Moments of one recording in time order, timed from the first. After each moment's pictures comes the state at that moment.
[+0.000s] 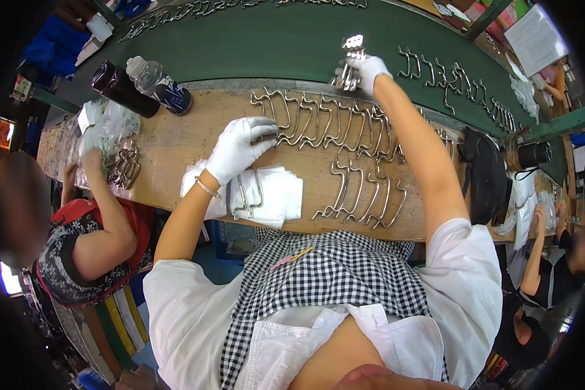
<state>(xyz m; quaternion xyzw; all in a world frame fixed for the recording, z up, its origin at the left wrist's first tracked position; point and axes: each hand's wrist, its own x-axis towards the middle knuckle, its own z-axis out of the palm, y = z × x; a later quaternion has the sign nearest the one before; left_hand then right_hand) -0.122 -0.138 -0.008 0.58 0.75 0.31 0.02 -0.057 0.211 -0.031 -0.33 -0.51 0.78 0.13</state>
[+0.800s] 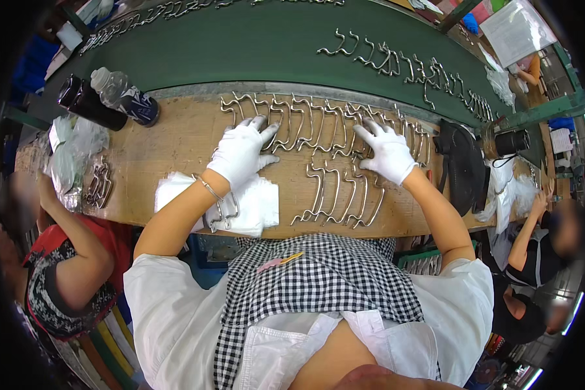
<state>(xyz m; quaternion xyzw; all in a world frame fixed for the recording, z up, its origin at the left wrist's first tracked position) -0.095 -0.089 -0.015 0.59 0.79 0.08 0.09 0.138 0.146 0.005 -0.18 -0.98 0.07 -0.09</state>
